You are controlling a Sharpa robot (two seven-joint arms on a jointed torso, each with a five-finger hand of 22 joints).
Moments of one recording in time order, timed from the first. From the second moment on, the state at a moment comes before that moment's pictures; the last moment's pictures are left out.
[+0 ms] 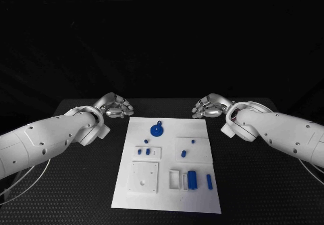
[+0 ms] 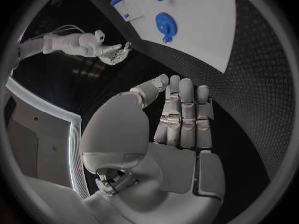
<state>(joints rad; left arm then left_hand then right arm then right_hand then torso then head) 1.26 -0.77 -0.11 1.19 -0.76 -0.35 0.17 1.21 -0.15 0.62 -0.12 0.08 1.03 0.10 0.29 0.62 1.40 0.03 0.14 0.30 1.10 -0.07 0.96 0.61 0.02 0.84 -0.10 0.72 1.31 1.22 -0.71 -0.01 1.20 -1.00 -0.20 0.07 1.10 -0.13 0.56 -0.29 0.29 0.88 0.17 0.36 0.40 1.06 0.11 0.42 0.08 0.95 0.11 0.49 0.43 0.26 0.75 0.23 0.24 1.12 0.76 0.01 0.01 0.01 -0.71</state>
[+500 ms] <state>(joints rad) 1.26 -0.81 -0.11 1.30 -0.35 -0.32 0.25 1.21 -0.12 0.61 -0.14 0.07 1.01 0.10 0.31 0.66 1.36 0.03 0.18 0.33 1.13 -0.08 0.97 0.62 0.02 0.87 -0.11 0.72 1.31 1.19 -0.75 -0.04 1.32 -1.49 -0.17 0.02 1.15 -0.17 0.65 -0.28 0.15 0.93 0.15 0.37 0.41 1.17 0.09 0.33 0.09 1.01 0.07 0.51 0.49 0.27 0.83 0.20 0.26 1.13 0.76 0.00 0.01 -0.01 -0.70</state>
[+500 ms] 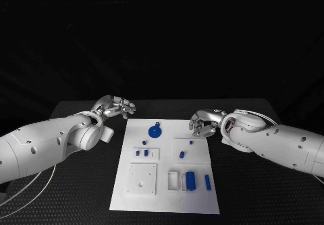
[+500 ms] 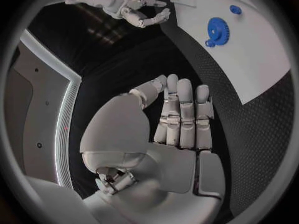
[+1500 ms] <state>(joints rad) 1.26 -0.82 -0.11 1.30 -0.23 -0.31 0.30 1.20 -0.13 0.60 -0.14 0.07 1.00 0.11 0.29 0.66 1.34 0.04 0.17 0.33 1.12 -0.07 0.96 0.62 0.02 0.87 -0.11 0.72 1.31 1.17 -0.75 -0.09 1.40 -1.72 -0.16 -0.05 1.15 -0.23 0.67 -0.26 0.05 0.94 0.14 0.36 0.41 1.18 0.10 0.23 0.08 1.03 0.07 0.51 0.52 0.27 0.85 0.19 0.27 1.13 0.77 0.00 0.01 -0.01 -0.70</state>
